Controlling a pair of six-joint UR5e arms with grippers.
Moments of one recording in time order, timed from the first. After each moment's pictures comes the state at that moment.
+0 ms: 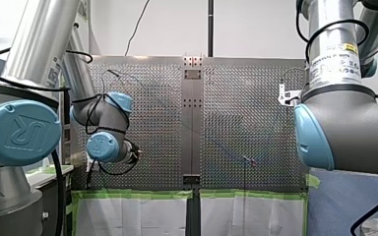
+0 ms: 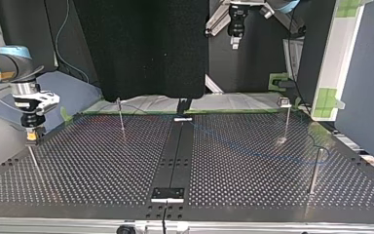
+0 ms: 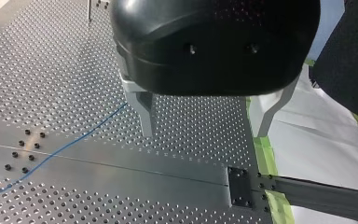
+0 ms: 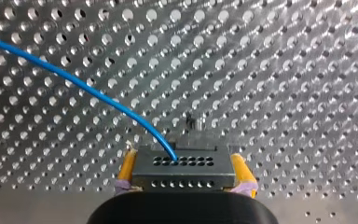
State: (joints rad) left arm -0.56 -1.83 -2.54 -2.18 -2.06 -1.74; right arm 1.53 -1.09 1.51 -0.41 1.17 1.57
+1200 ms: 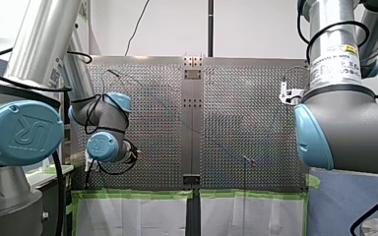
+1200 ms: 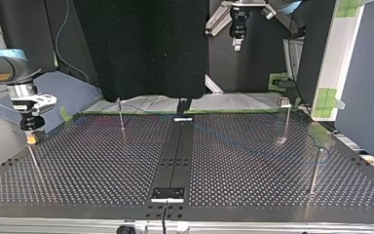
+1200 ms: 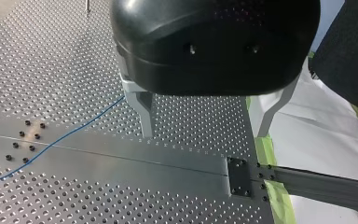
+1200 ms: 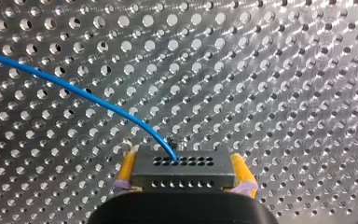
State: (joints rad) left arm -0.54 -1.83 -2.54 -2.18 -2.06 -1.73; right arm 1.51 -1.08 1.48 -0.46 1.07 1.64
